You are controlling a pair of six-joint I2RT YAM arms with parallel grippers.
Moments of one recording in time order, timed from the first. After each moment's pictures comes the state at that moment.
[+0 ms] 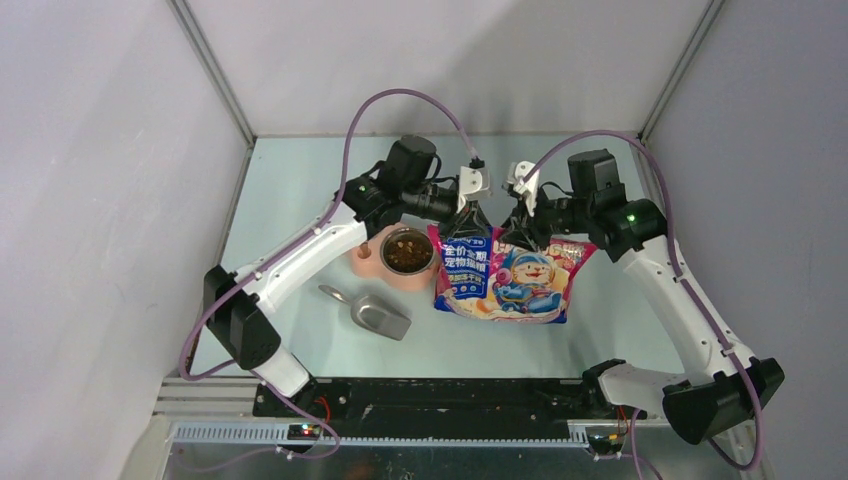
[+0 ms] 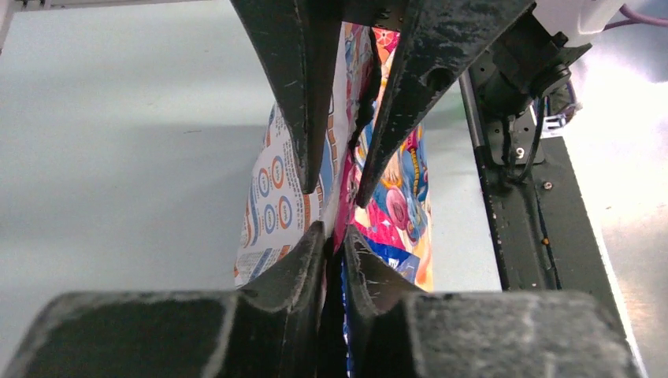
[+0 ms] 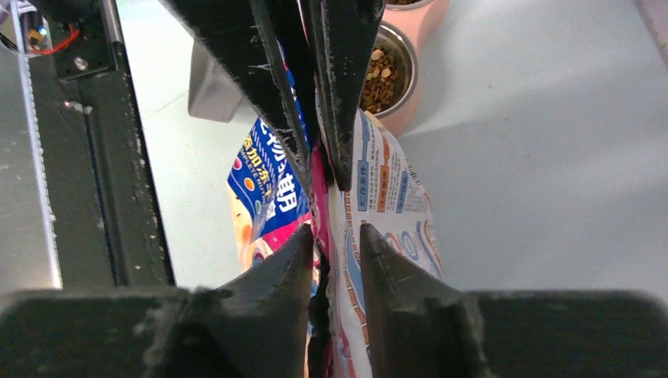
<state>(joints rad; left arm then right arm) -0.75 1.60 1.55 -0.48 0.80 0.41 0.38 1.20 1.31 -0.82 -0.75 -0.56</state>
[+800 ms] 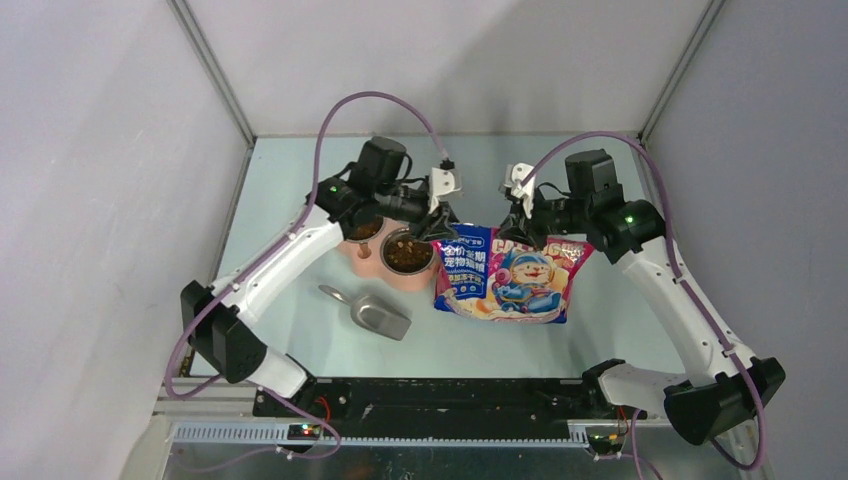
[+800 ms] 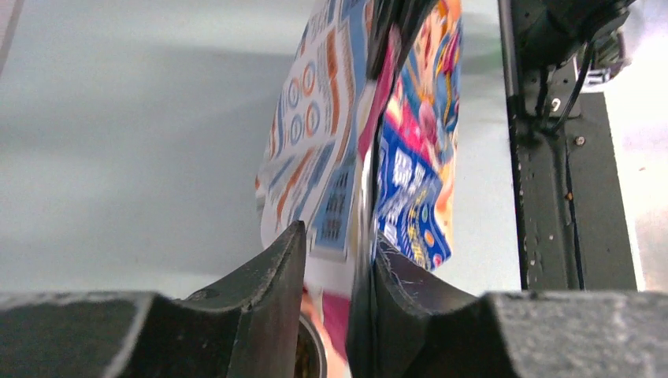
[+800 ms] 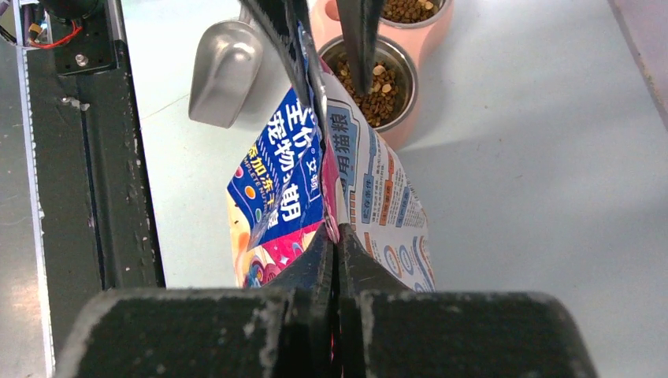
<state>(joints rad) -0.67 1.51 1.48 -0.58 0.75 0.49 0.40 1.20 1.31 -0.79 -0.76 -0.58</state>
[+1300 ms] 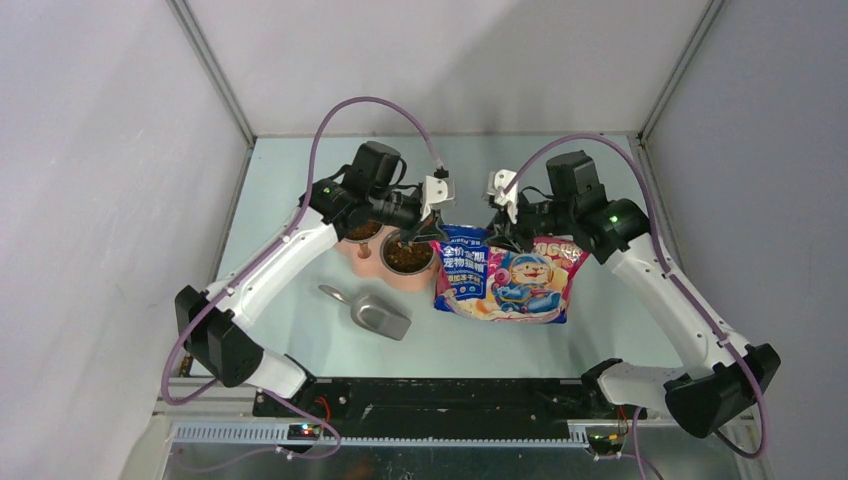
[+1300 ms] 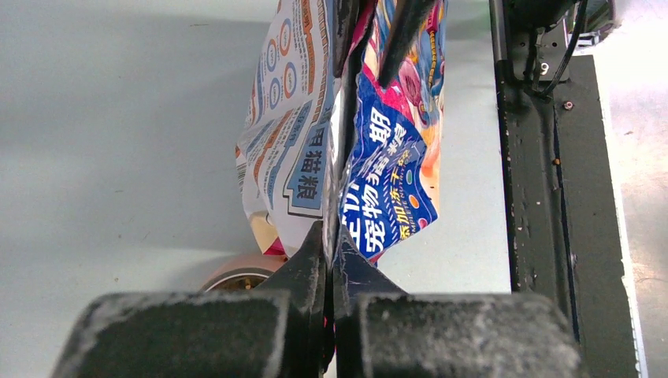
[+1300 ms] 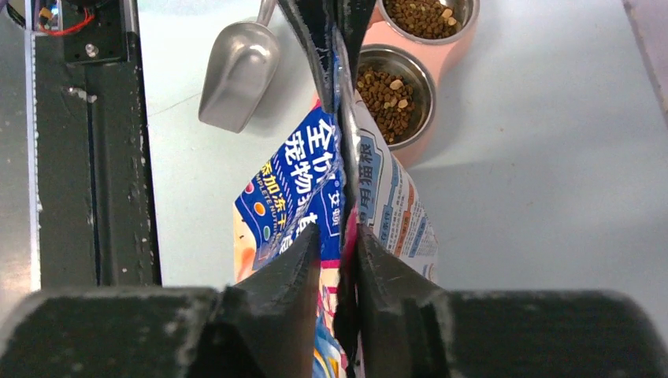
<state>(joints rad) -0.62 1.47 1.45 -0.71 0.77 0.59 0.48 1.22 1.31 -0.76 -0.74 -0.59</state>
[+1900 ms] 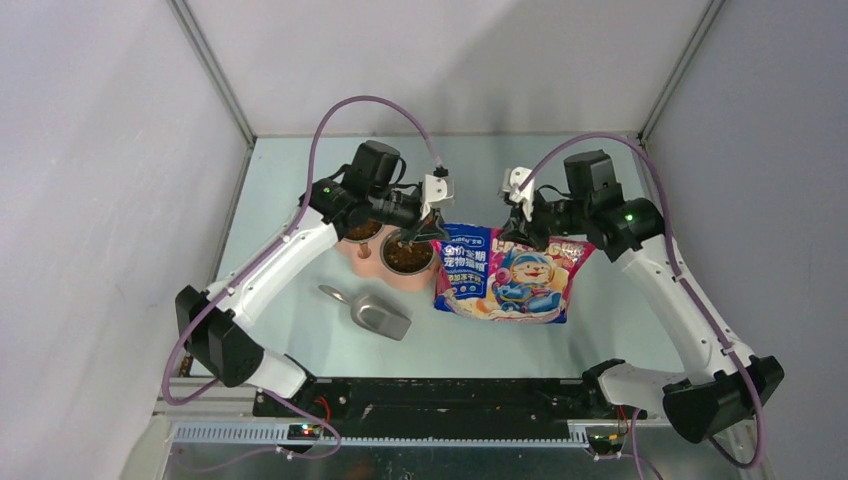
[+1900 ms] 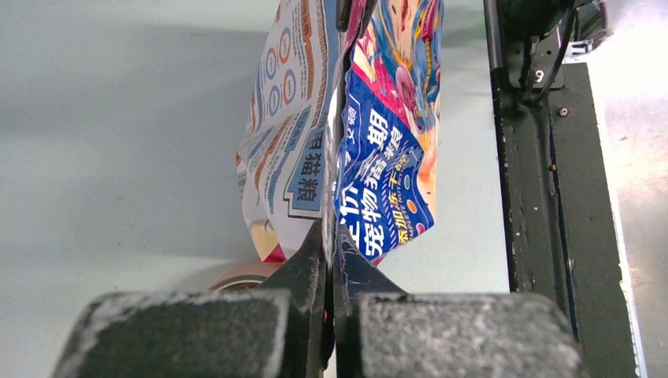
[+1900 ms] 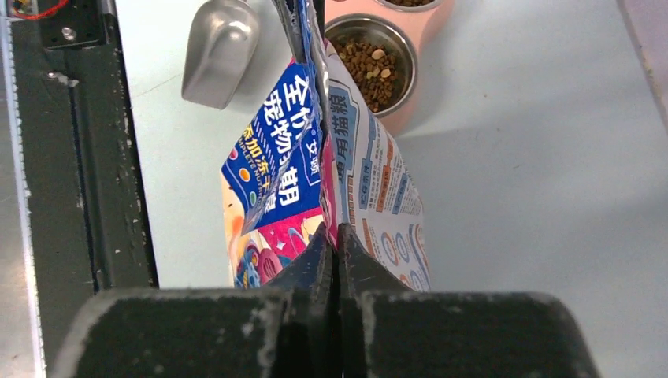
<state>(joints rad) -0.61 1.47 1.45 -0.71 0.78 0.58 0.40 1.20 1.31 -0.84 -0.71 -0.65</state>
